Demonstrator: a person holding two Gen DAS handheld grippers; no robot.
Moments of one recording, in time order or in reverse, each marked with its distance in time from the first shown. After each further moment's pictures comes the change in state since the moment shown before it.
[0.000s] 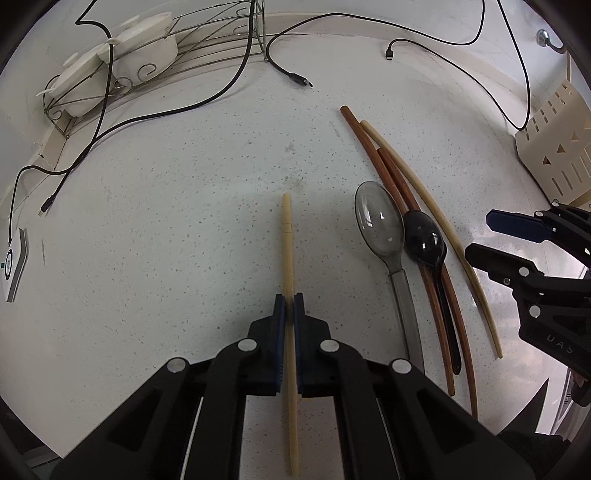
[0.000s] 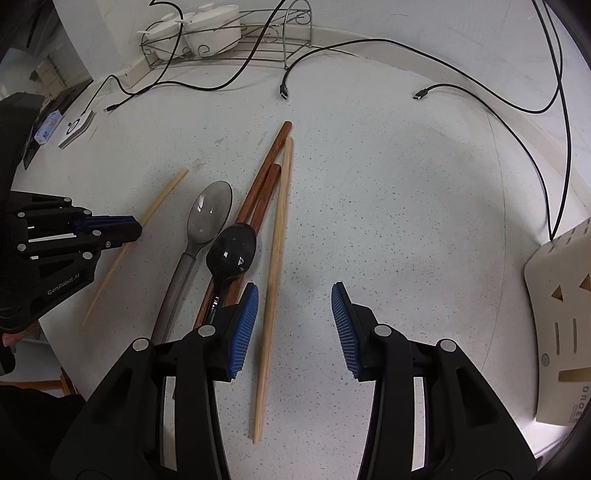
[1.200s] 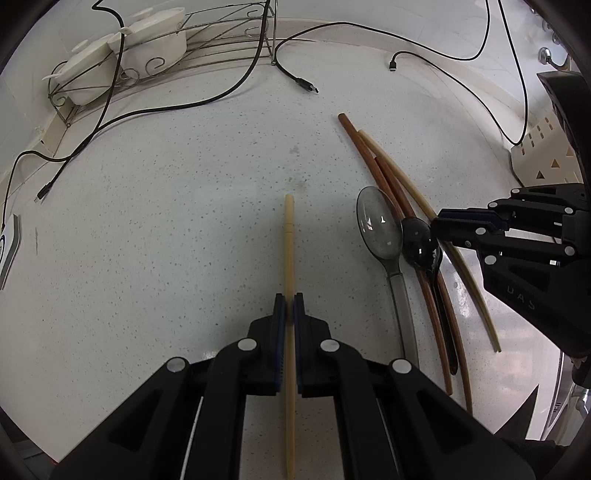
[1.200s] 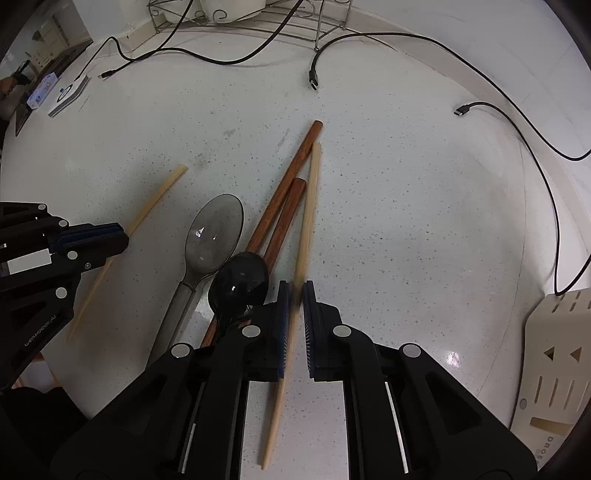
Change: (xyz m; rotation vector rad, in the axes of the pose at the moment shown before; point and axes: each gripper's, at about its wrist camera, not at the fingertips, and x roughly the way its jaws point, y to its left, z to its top) left arm -0.006 0.013 -0.009 -0.040 -0.027 -0.042; right arm 0.029 0.025 0.035 -0.097 0.125 -0.038
